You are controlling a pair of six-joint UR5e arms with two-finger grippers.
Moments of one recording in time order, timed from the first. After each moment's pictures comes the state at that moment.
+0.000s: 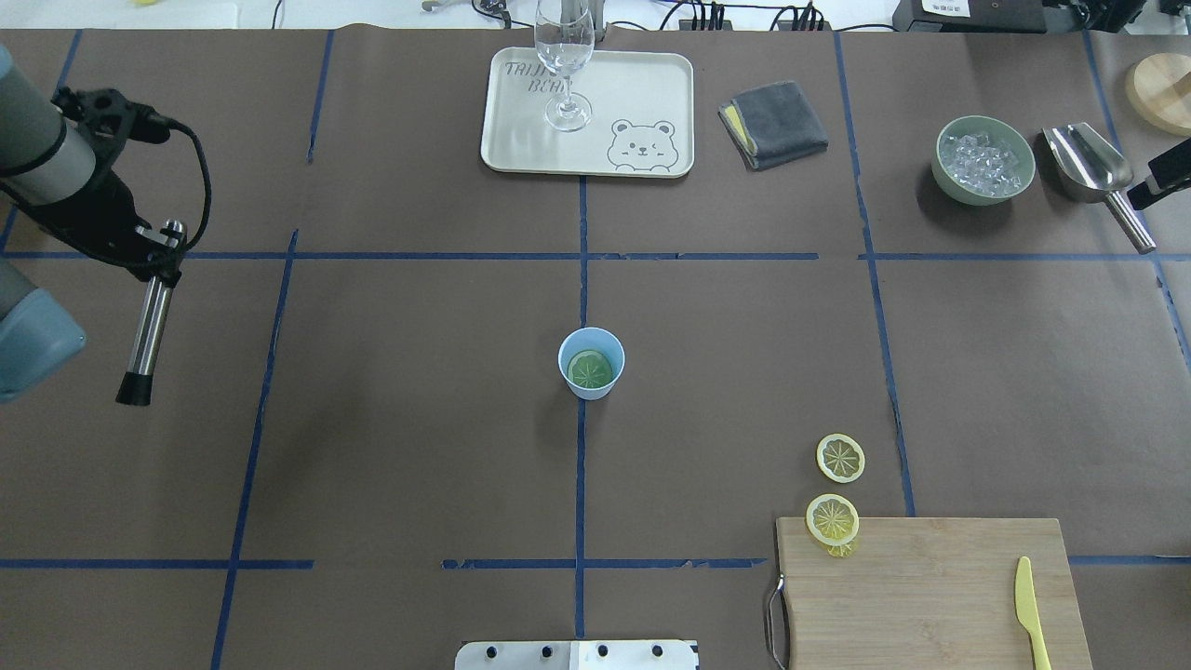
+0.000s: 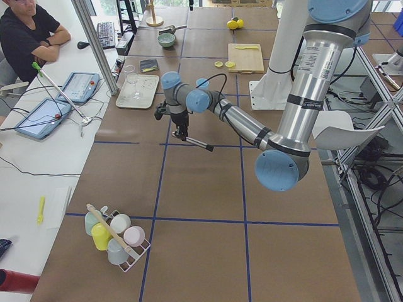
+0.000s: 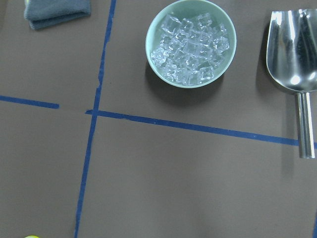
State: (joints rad) left arm -0.99 -1.85 -1.93 -1.39 -2.12 -0.49; right arm 1.37 -1.45 1.89 -1.73 2.42 0.21
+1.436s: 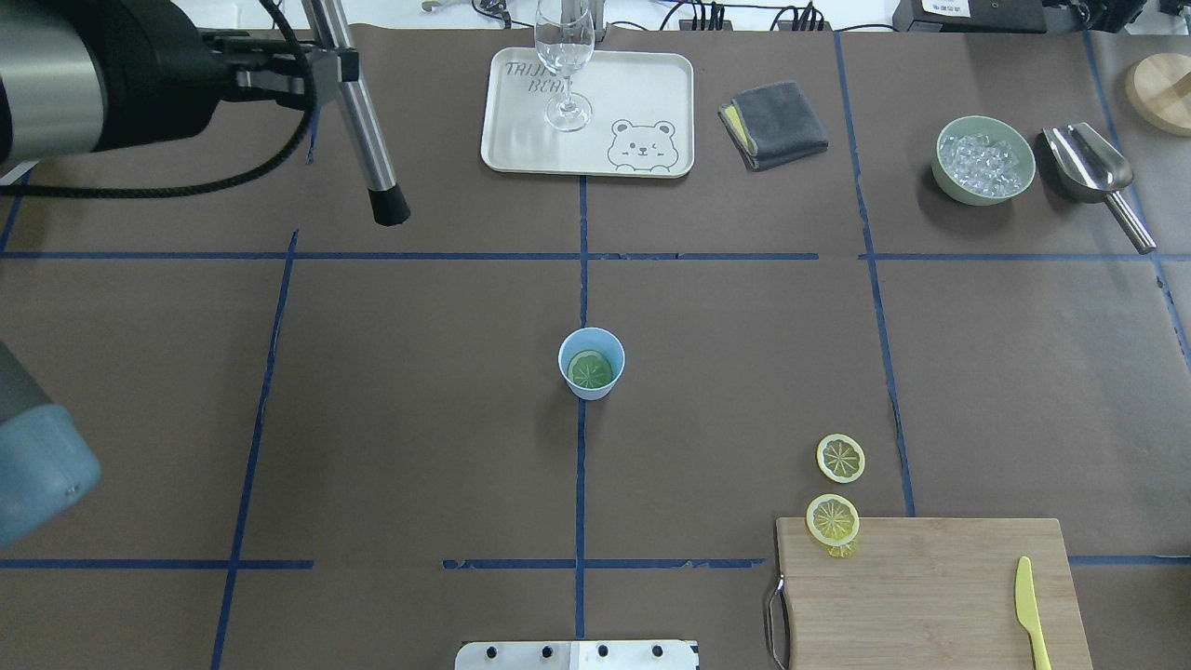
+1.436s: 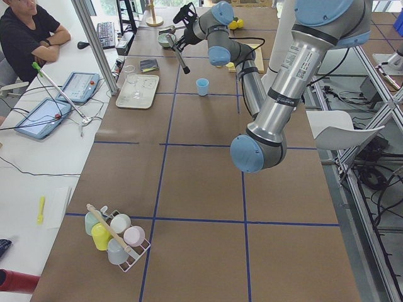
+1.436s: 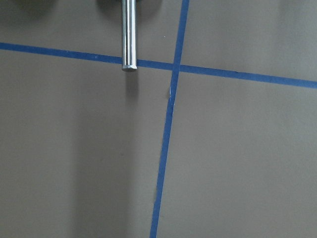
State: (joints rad) left arm -0.77 -2.00 -2.23 -1.95 -1.59 -0.88; right arm 1.59 -1.63 1.69 -1.72 2.36 -0.18
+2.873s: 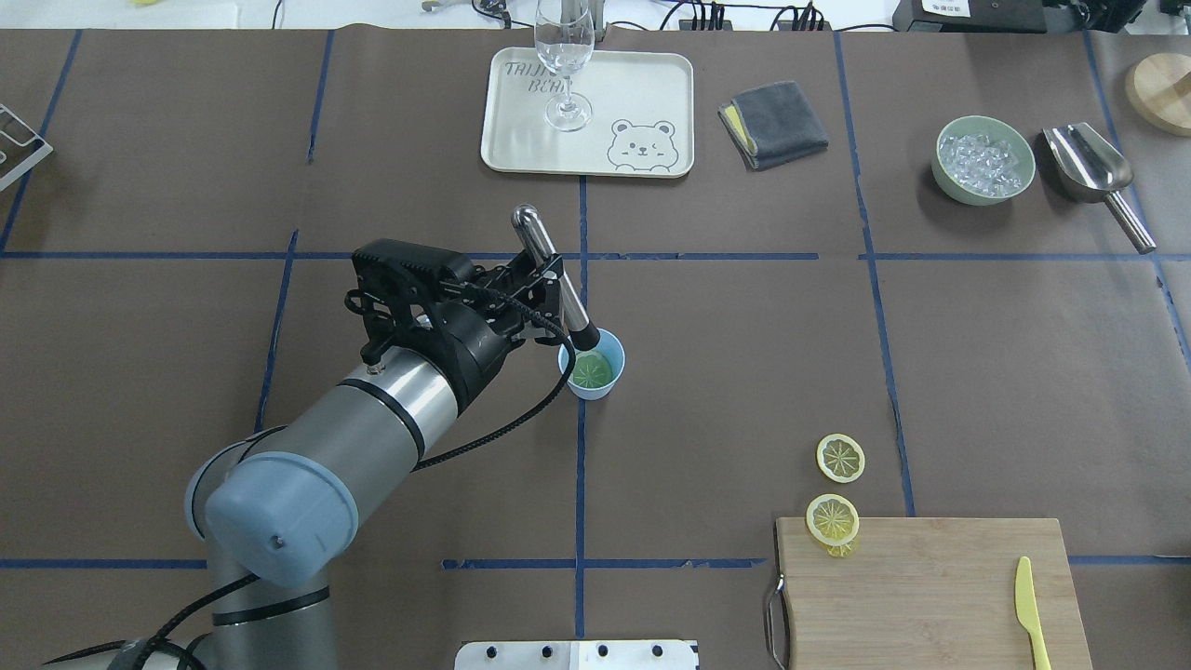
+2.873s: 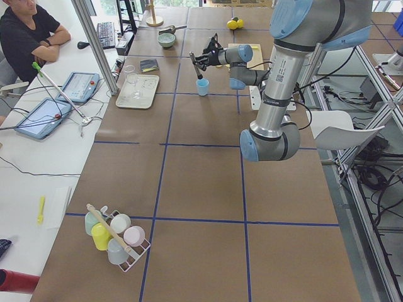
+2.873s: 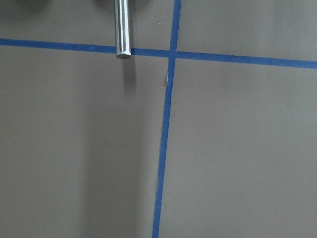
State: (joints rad) left arm -0.27 -2.06 -1.89 -2.34 -0.95 -1.01; right arm 1.61 -1.66 1.69 -1.72 2.40 -0.19
